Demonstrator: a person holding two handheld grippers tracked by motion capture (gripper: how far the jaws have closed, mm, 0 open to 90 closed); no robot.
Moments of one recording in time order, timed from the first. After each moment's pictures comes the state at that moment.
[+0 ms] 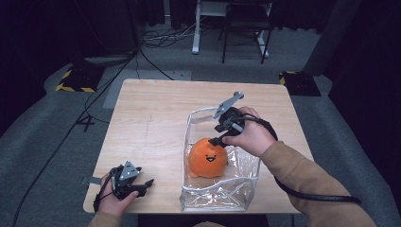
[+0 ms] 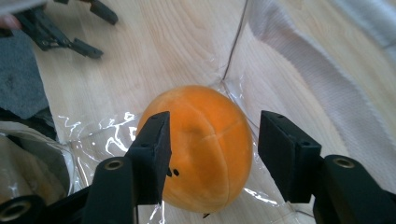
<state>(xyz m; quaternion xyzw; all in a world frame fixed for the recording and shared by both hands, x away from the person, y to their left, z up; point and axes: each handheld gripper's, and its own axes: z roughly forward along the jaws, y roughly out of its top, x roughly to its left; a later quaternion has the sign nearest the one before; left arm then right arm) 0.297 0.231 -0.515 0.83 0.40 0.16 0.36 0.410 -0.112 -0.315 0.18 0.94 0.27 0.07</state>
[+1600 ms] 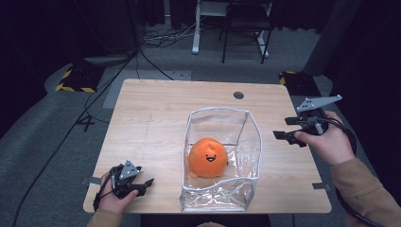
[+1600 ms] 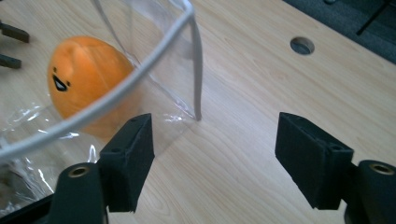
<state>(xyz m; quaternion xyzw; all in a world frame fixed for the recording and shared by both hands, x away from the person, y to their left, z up) 0.299 0.232 -0.515 0.83 0.40 0.15 0.36 0.390 -0.298 -0.294 0.34 0.87 0.33 0.15</state>
